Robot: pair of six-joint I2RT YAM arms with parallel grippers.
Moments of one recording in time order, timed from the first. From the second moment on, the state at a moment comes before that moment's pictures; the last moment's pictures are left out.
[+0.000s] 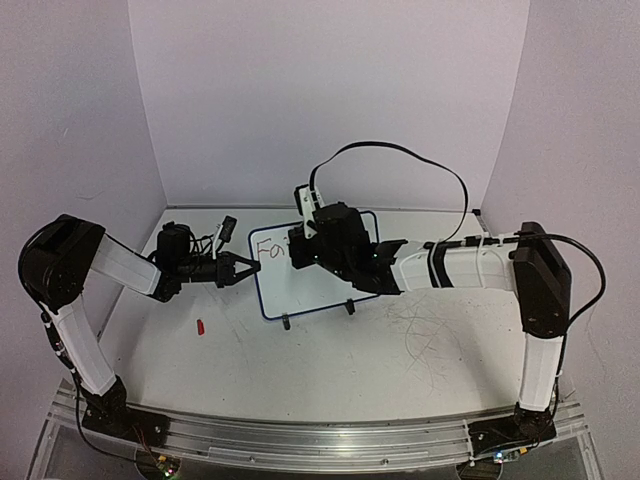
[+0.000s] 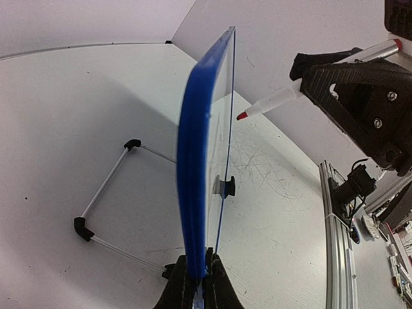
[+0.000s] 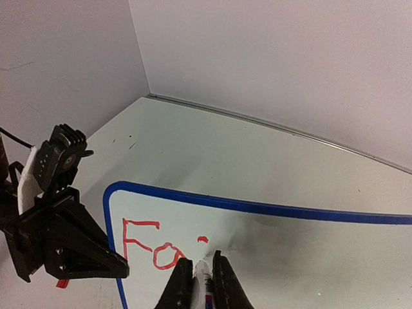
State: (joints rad) left arm -0.35 1.77 0.72 0.73 0.89 -0.28; right arm 0.99 1.98 1.46 0.22 0.36 0.23
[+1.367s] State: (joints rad) left arm -0.35 1.76 0.72 0.72 0.89 -0.26; right arm 0.99 2.01 1.49 0.22 0.40 0.23
